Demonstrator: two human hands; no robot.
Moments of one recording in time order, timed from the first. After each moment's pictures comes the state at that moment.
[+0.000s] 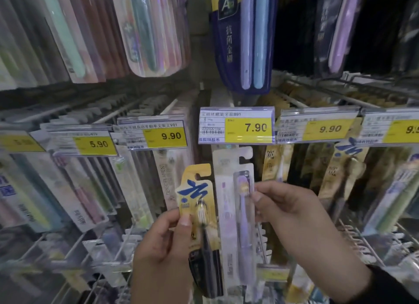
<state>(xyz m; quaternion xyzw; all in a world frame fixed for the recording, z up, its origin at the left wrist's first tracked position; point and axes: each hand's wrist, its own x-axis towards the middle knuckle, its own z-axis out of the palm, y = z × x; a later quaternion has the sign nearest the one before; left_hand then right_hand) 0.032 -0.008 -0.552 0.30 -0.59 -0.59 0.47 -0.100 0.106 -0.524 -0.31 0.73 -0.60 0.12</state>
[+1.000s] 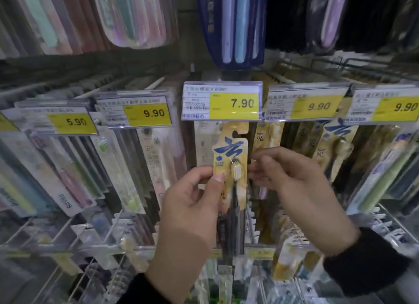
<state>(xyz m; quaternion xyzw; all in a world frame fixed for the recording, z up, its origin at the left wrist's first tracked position) -0.003 0.009 -0.530 0.21 -0.66 -0.61 0.38 -0.126 0.114 -0.526 -0.32 0.71 -0.63 0.05</state>
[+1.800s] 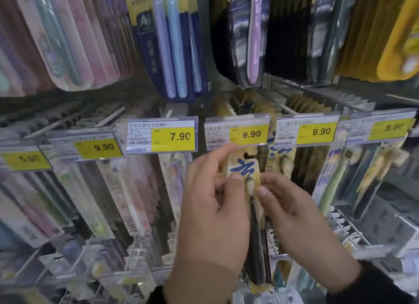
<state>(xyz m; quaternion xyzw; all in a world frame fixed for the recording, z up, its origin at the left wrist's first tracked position) -0.038 0.081 -0.485 0.10 -0.73 -0.56 0.39 -0.143 0.177 -0.535 -0.34 0.69 -0.63 0.05</state>
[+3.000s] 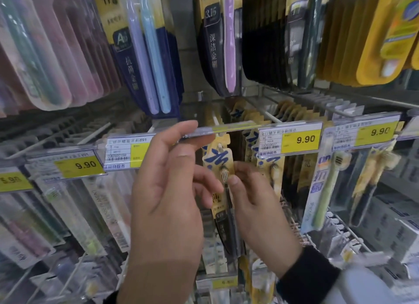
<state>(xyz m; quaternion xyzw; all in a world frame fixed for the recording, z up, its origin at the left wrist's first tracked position) -0.037 0.078 -0.446 0.04 -0.62 -0.62 0.48 -0.150 0.135 -0.526 -0.34 0.69 -0.64 -0.05</state>
